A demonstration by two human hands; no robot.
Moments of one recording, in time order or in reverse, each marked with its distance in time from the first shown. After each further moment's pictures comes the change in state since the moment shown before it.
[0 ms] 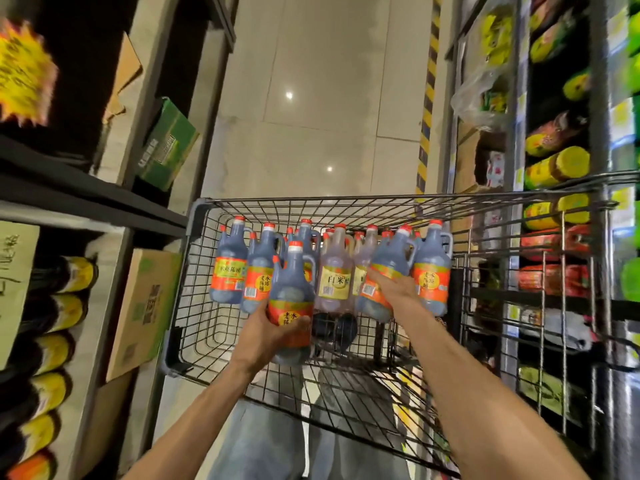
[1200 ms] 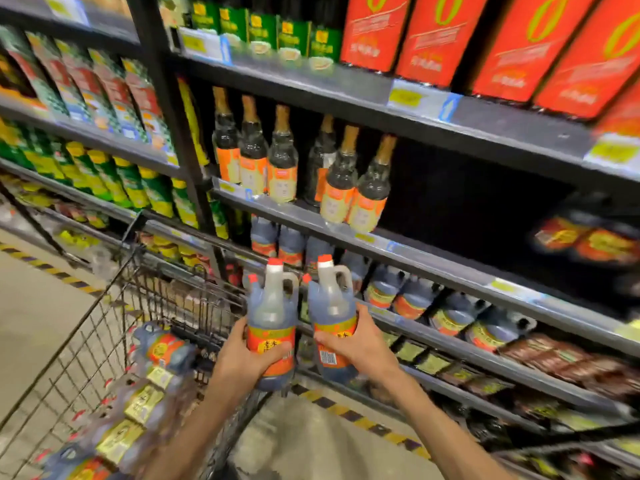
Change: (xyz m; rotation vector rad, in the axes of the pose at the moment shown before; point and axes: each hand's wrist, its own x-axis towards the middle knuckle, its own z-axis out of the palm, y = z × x) left_hand -0.290 0.068 0.202 0.559 -0.840 0.805; right_hand -0.425 0.343 -0.221 0.734 0.623 -0.397
